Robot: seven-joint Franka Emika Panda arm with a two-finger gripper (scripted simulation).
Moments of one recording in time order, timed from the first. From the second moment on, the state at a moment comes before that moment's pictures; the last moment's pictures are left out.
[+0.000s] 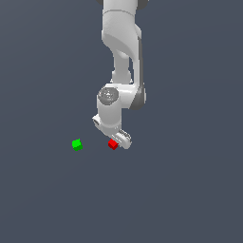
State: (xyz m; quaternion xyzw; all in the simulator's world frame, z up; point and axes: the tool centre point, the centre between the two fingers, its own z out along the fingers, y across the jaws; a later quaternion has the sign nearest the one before) arm -0.012 -0.043 0.063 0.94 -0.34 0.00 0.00
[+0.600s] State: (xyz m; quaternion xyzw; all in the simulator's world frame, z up) arm -0.013 -0.043 0.021 0.94 -0.34 0.00 0.00
